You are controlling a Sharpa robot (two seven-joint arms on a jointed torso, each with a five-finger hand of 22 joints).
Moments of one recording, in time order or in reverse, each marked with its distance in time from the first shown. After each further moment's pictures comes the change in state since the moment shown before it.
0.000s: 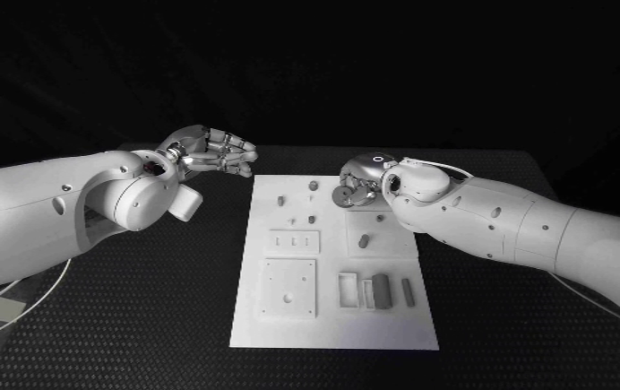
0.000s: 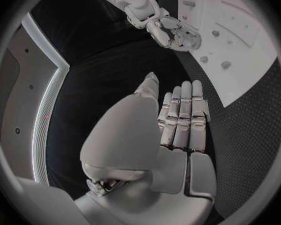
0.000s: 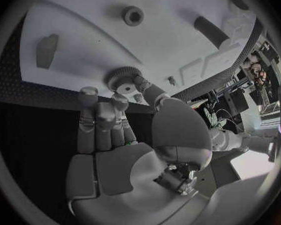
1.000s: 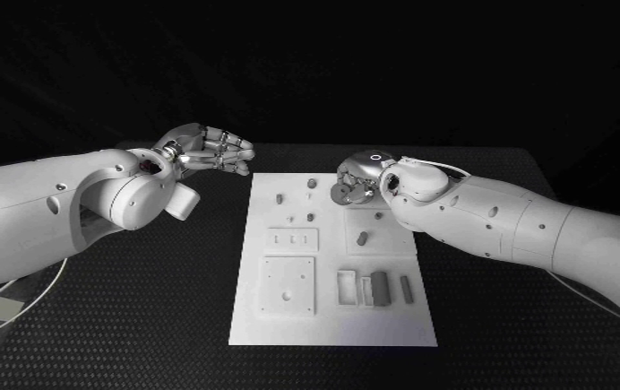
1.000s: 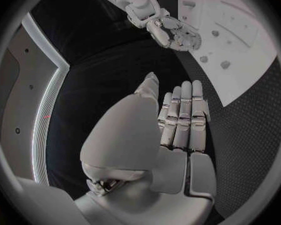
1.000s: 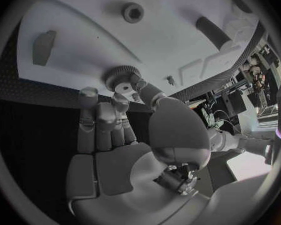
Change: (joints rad) left arm 0.000 -0.004 0.000 0.003 0.000 0.001 0.000; left_hand 0.000 0.000 0.000 0.000 0.000 0.000 0.000 0.000 0.001 0.000 0.000 0.000 0.002 0.000 0.000 0.000 0.002 0.000 0.000 0.000 0.000 0.001; right arm -0.008 -0.001 0.000 -0.003 -0.019 -0.033 0.022; right_hand 0.044 0.073 0.004 -0.020 -0.003 0.081 -0.054 0.060 0.024 0.006 -0.020 0.047 -0.032 0.008 -0.012 0.008 0.014 0.001 -0.007 0.000 0.023 0.000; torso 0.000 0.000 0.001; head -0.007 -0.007
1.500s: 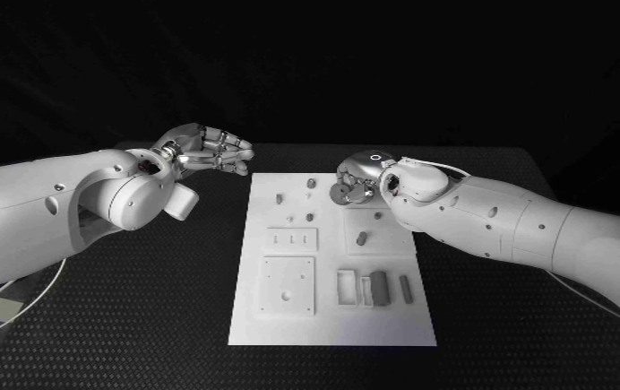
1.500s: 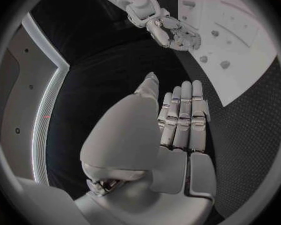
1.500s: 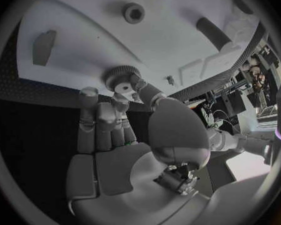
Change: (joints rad) left arm 0.000 -0.001 0.000 0.000 0.000 0.000 0.000; left_hand 0.000 0.000 0.000 0.000 0.000 0.000 0.000 0.000 0.000 0.000 0.000 0.000 0.000 0.000 0.000 0.000 0.002 0.000 0.000 0.000 0.000 0.000; right arm -0.002 -0.002 -0.001 0.000 0.000 -0.009 0.007; right_hand -0.012 0.033 -0.003 -0.001 -0.002 0.000 0.000 0.003 0.000 -0.004 -0.004 0.004 -0.012 -0.004 -0.003 0.000 0.004 0.000 0.000 0.000 0.000 0.000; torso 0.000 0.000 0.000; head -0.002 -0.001
